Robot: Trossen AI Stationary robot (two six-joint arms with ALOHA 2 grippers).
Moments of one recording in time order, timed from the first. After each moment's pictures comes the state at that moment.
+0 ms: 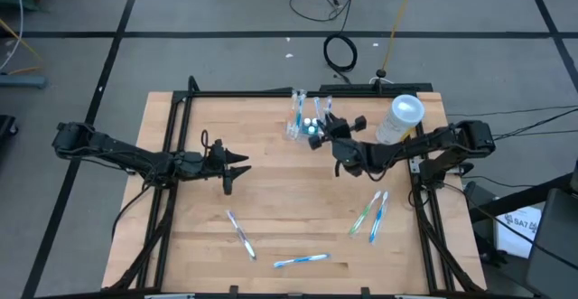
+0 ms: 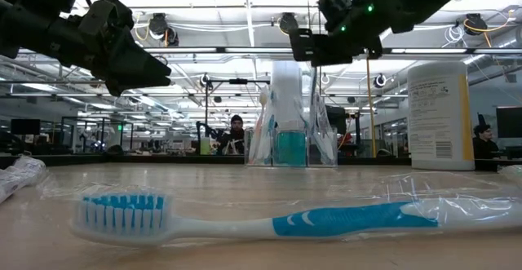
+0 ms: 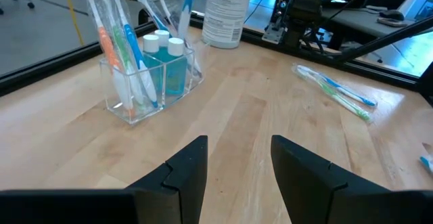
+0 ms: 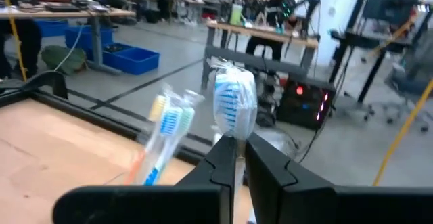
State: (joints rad) left arm -0.13 0.92 0.19 0.49 -0.37 -0.29; right arm 0.00 1.54 0.79 0.50 1.20 0.14
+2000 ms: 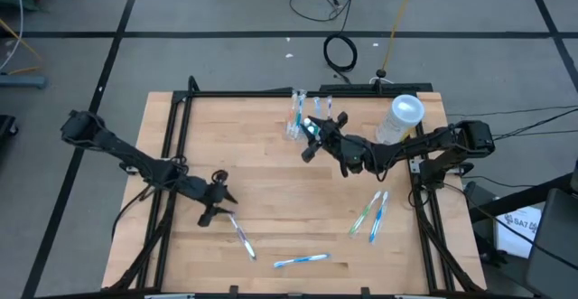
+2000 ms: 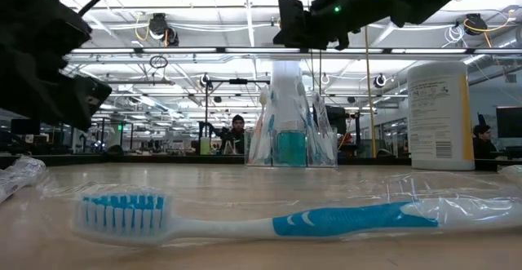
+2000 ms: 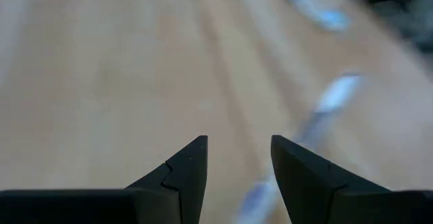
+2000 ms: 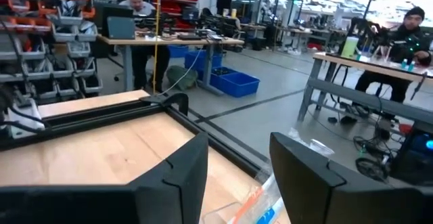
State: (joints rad) left arm -0.42 0.96 0.19 0.18 -0.04 -0.16; right arm 0.00 1.54 0.79 0.74 0.76 -0.07
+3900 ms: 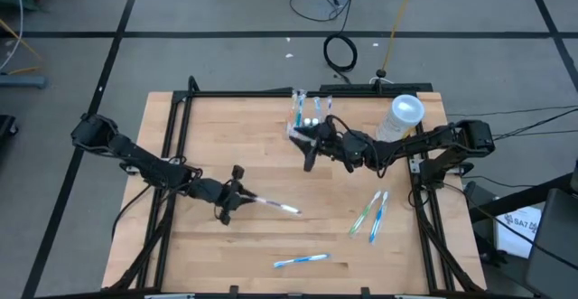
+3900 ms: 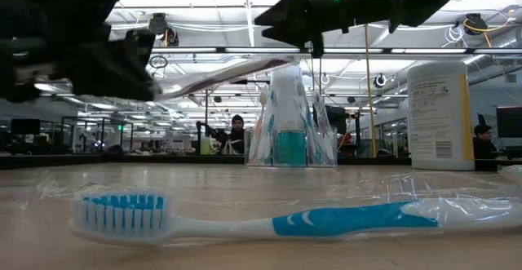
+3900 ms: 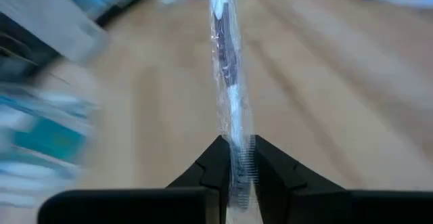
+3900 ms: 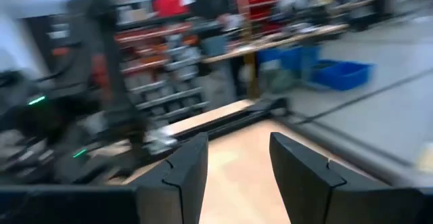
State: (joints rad) left arm -0.38 1.24 0.36 0.36 -0.27 0.36; right arm -0.03 1.54 0.79 0.78 0.36 0.20
